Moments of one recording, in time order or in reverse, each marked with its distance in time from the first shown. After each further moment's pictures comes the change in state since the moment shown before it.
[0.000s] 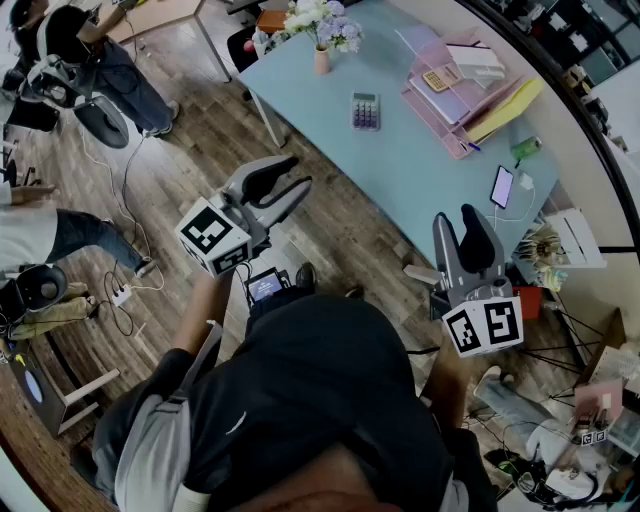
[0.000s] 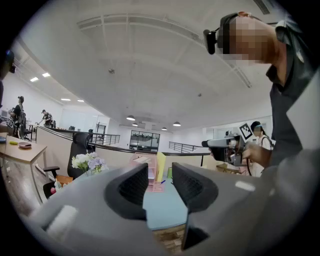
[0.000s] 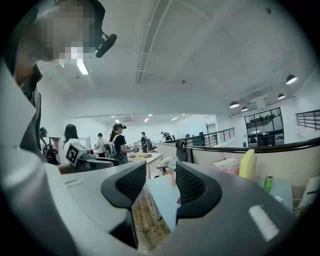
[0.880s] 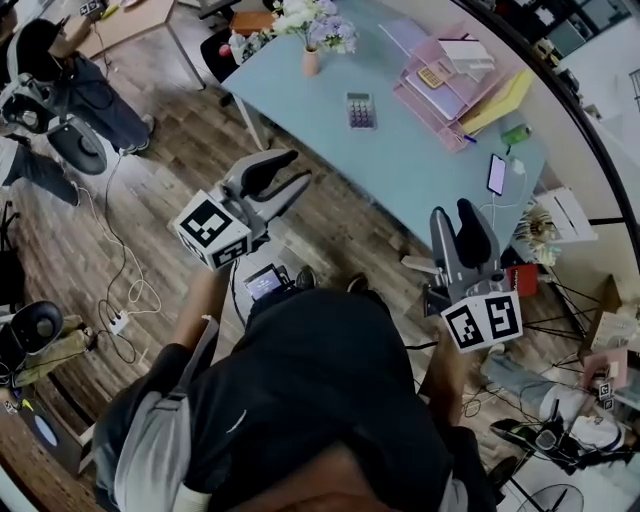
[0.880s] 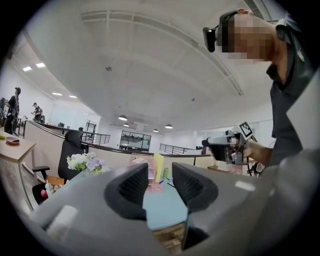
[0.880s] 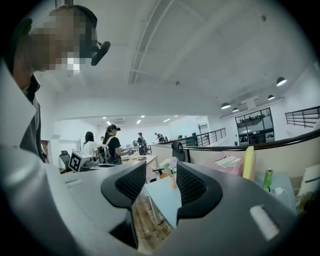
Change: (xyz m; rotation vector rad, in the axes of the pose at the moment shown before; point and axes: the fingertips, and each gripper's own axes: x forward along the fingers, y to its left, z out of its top) left arm -0.021 0.072 -0.011 0.026 0.012 -0.104; right arm 0.047 0.053 0.002 0.039 -0.026 -0.100
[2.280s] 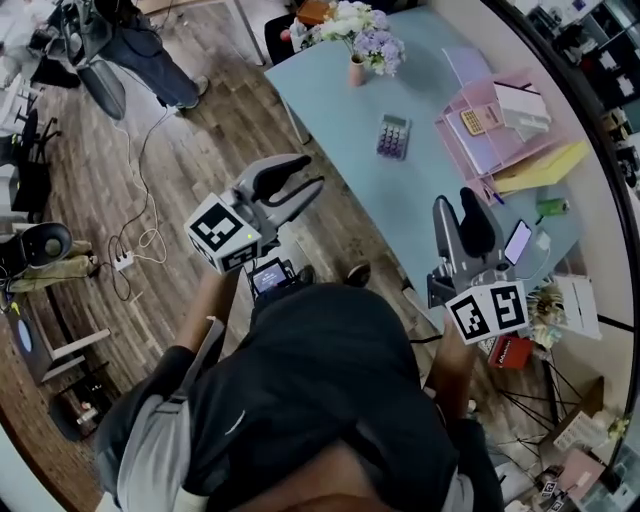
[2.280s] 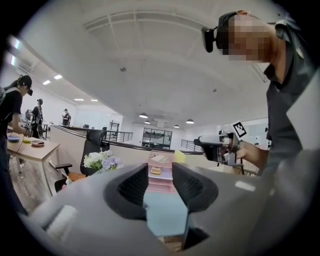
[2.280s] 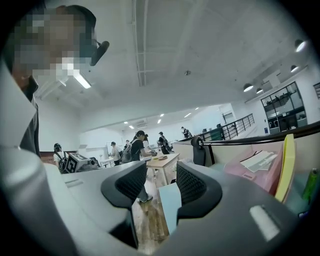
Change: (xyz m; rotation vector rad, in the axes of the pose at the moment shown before) left arm 0.070 0.028 0.000 -0.021 0.061 0.270; right arm 0.119 -0.092 0.002 0.076 0.032 0.325
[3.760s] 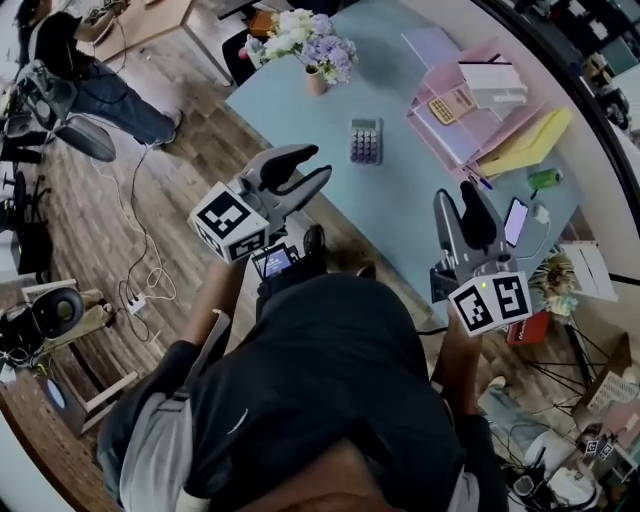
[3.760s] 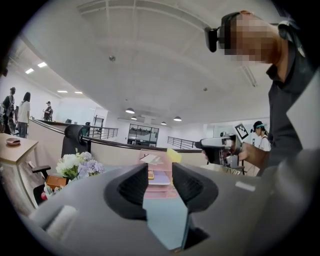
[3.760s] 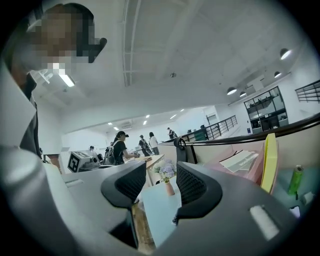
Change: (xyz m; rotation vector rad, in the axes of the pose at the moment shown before) left arm 0.106 0.026 0.009 0.011 0.041 -0.171; right arm 0.002 -0.074 -0.001 0.046 -0.015 -0.174
